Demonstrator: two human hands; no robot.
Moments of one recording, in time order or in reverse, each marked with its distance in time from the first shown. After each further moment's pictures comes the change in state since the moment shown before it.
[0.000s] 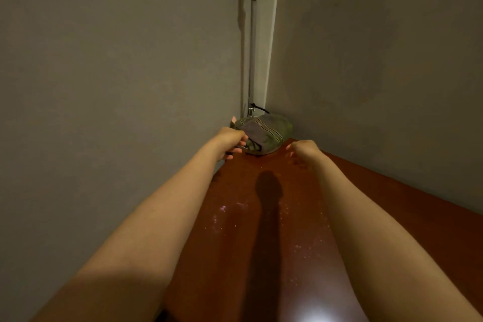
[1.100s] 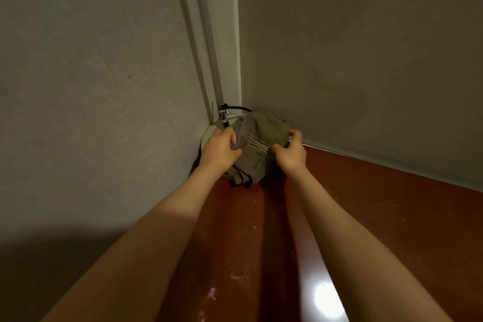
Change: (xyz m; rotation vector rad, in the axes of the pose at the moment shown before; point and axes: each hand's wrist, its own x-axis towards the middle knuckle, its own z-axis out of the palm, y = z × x) left_hand 0.240 -0.023 0.050 0.660 0.065 0.471; right_hand 0.187 0.024 0.051 0.100 0.338 0.012
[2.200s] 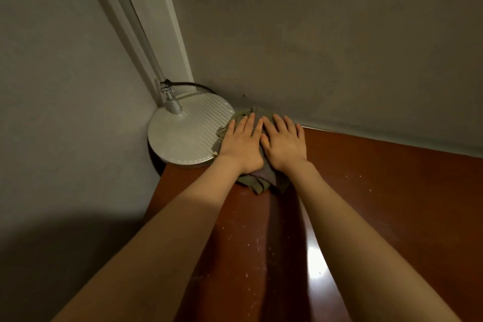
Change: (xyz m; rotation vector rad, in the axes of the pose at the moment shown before) left_hand -0.001 0.084 0.099 0.576 -0.348 0.352; right_hand 0.029 0.070 -0.050 -0.941 -0.067 -0.336
